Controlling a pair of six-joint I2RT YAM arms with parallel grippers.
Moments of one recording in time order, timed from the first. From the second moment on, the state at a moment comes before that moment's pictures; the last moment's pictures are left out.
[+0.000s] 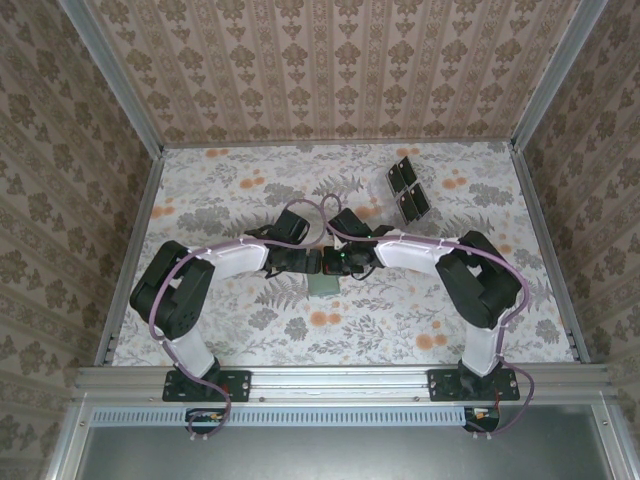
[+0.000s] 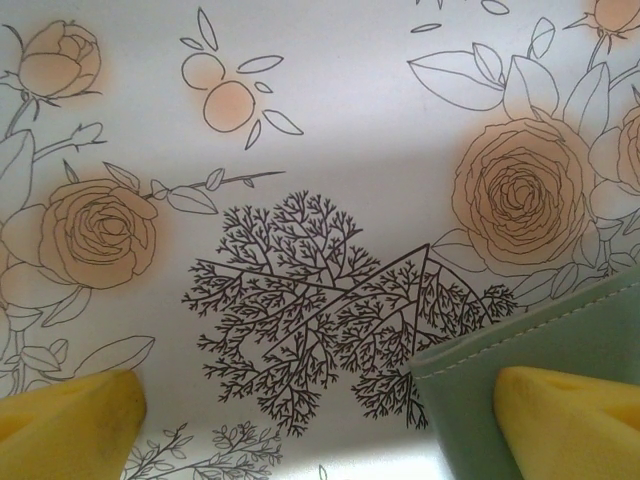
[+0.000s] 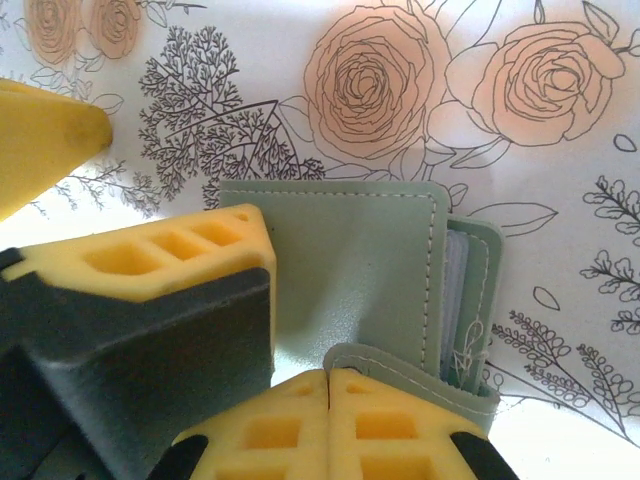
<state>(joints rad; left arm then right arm) -0.65 1.72 0.94 -0.34 -0.04 -0.41 0.70 1.86 1.15 -0.33 -0.23 0.66</state>
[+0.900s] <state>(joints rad) -0.65 1.72 0.93 -0.34 -0.05 -0.41 0.72 1.84 1.18 -0.41 -0.13 0.62</state>
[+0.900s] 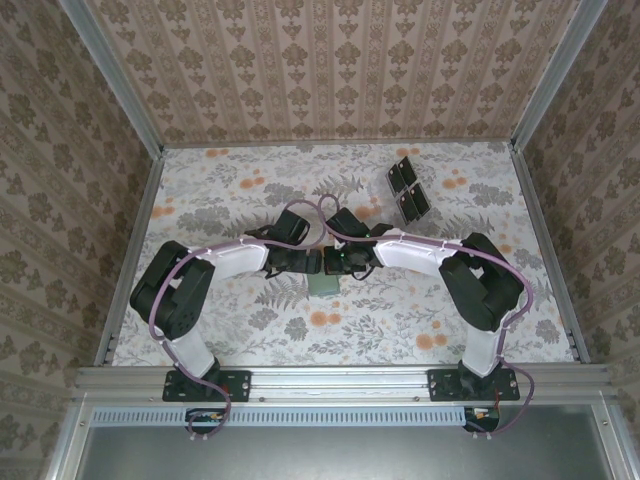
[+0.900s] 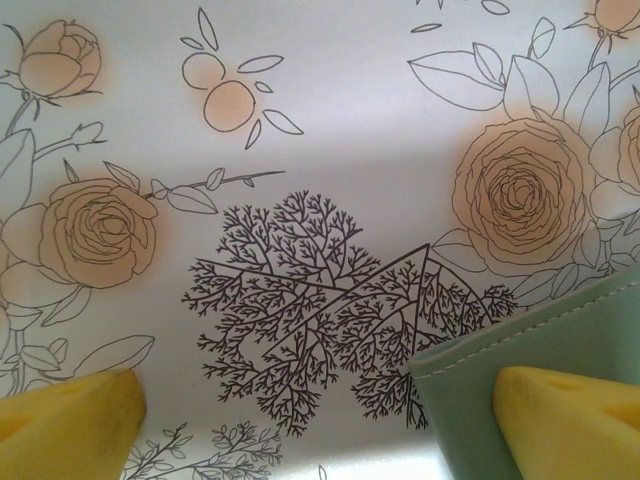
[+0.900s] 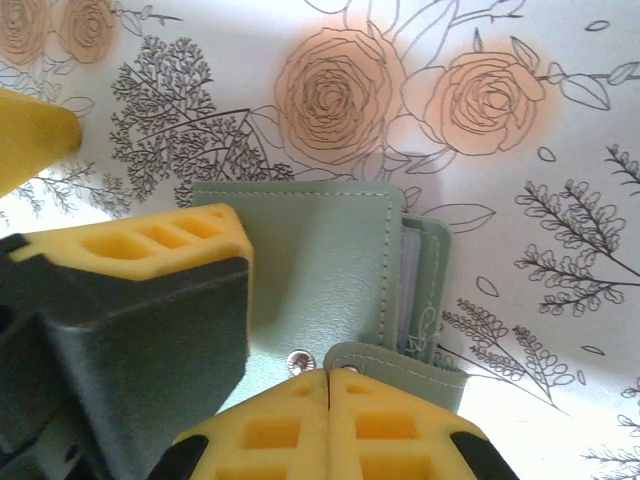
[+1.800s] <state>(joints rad) -0.65 1.72 0.93 -0.33 -0.05 -0.41 0.75 1.87 1.22 -0.43 -0.07 0.60</state>
